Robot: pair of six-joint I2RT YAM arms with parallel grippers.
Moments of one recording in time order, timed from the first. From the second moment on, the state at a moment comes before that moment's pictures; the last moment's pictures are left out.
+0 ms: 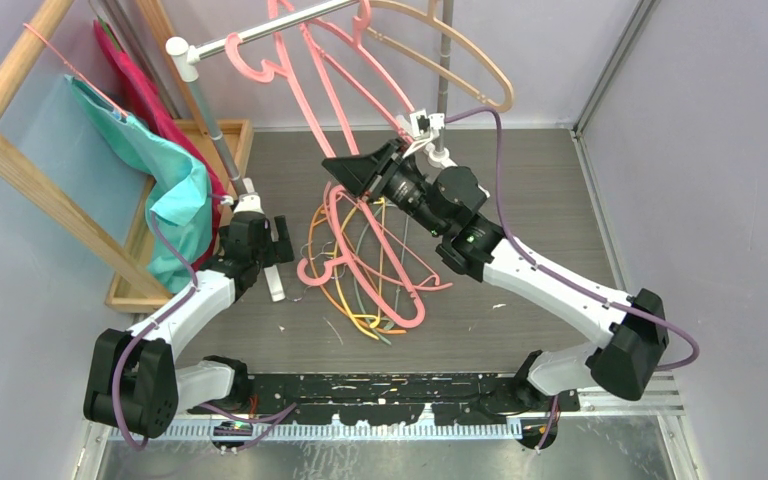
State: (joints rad) left arm -0.24 1.18 0.61 -0.15 -0.28 -0.33; right arm 0.86 1.33 1.19 0.45 -0.06 0.74
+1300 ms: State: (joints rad) left arm -0.24 1.18 0.61 -0.15 -0.28 -0.33; right arm 0.69 1.55 1.29 0.55 0.02 1.01
